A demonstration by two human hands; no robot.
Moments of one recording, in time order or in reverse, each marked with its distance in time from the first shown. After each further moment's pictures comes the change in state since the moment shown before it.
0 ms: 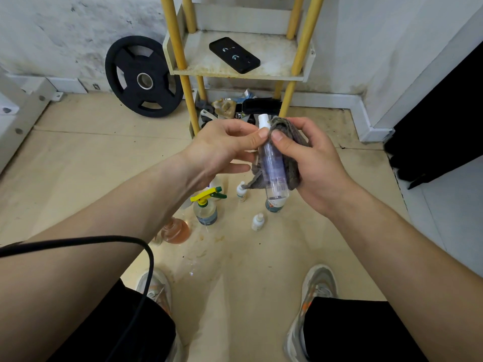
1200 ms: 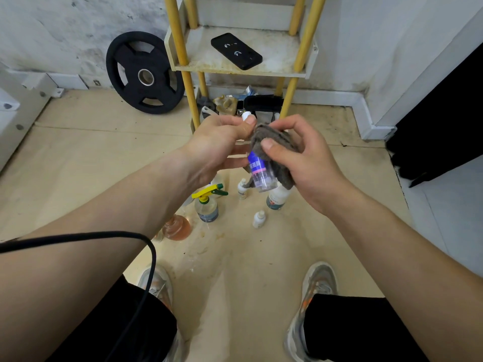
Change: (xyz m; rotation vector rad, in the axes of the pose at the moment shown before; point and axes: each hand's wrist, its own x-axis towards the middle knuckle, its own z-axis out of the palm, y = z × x) left_hand 0.001 0.001 -0.002 -0.109 0.067 -0.045; right_hand -0.006 0.002 0.005 -0.184 -0.101 -0.083
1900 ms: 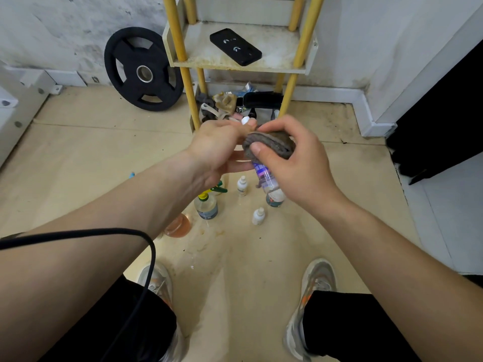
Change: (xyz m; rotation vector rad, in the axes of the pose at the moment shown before) left_hand -0.001 -0.005 0.010 -0.081 0.104 -0.080; right_hand -0.004 0.010 0.008 -0.432 0.146 -0.231
